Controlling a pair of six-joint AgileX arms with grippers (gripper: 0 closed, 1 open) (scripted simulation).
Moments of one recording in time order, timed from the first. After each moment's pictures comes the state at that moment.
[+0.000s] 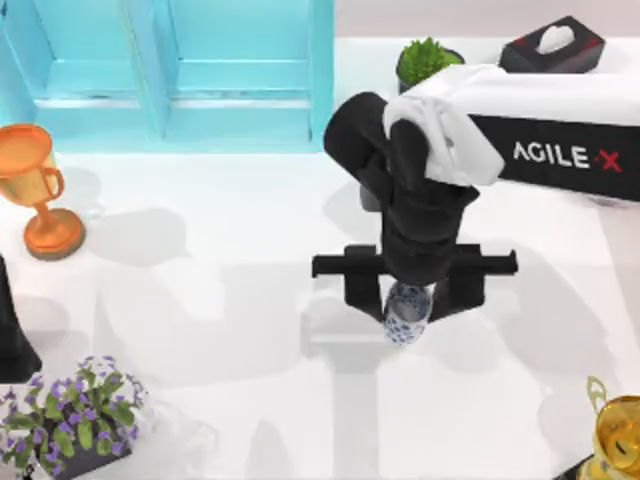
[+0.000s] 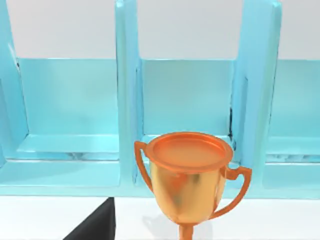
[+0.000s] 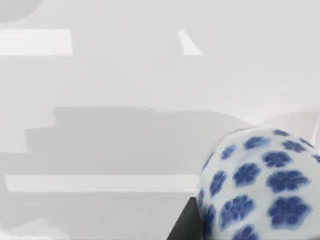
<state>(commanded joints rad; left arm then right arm) 0.00 0.00 0.00 0.00 0.00 0.00 0.67 2.14 1.56 -0.99 0.00 0.69</state>
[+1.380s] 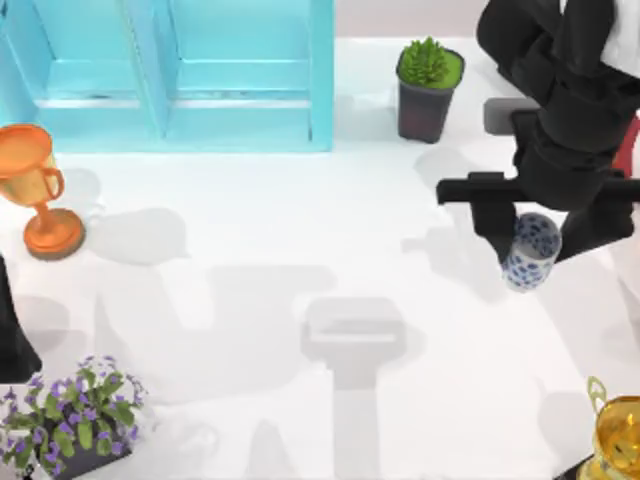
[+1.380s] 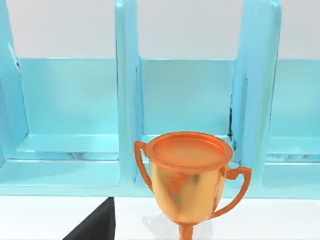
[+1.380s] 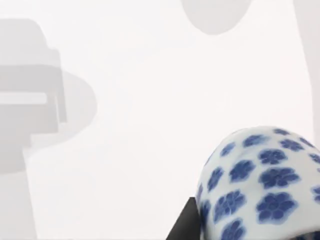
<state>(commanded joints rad) 0.00 0.00 0.00 0.00 0.00 0.00 0.46 1.87 1.56 -1.26 0.00 0.48</state>
